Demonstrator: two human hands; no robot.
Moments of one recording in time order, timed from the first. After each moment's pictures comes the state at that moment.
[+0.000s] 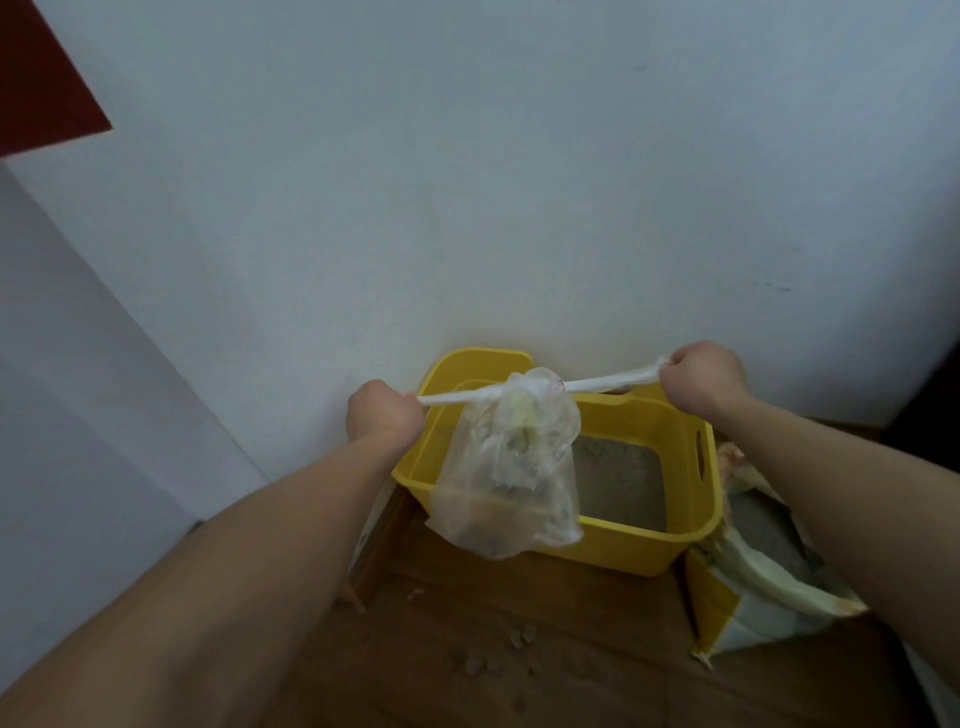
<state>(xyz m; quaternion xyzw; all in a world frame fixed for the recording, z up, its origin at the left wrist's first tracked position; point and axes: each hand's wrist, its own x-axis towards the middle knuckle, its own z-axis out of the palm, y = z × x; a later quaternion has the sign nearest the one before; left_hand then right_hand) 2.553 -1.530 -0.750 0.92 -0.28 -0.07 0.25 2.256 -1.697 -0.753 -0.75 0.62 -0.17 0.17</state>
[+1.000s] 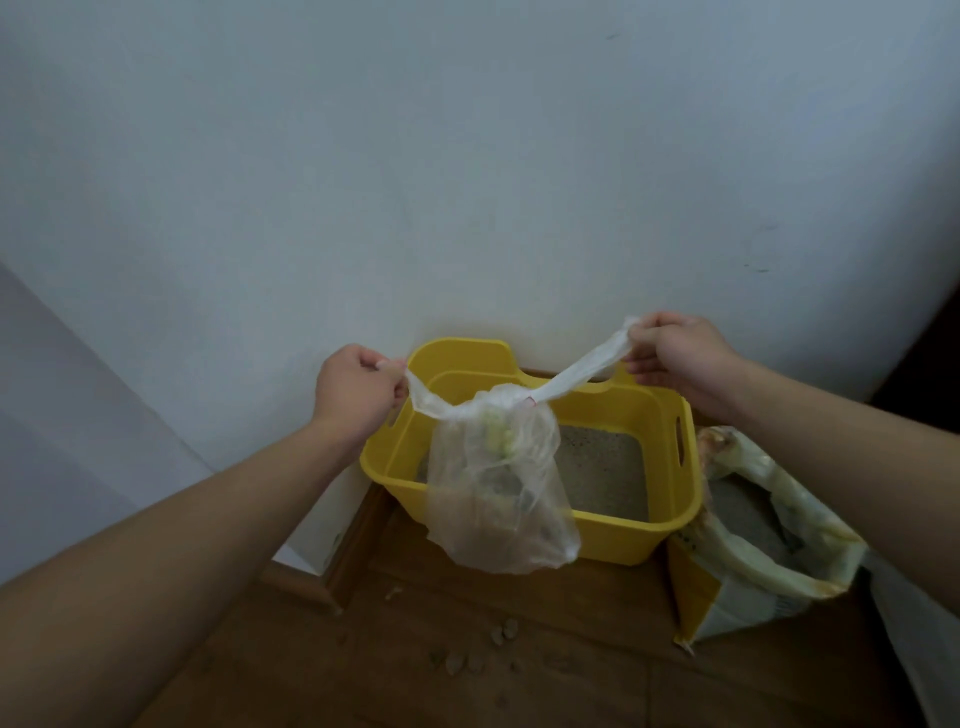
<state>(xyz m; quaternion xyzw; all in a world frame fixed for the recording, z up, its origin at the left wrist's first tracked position) 2.544 -1.523 -0.733 0.77 -0.35 -0.16 0.51 2.254 -1.678 -0.727 -0.55 0.49 -0.35 0.58</state>
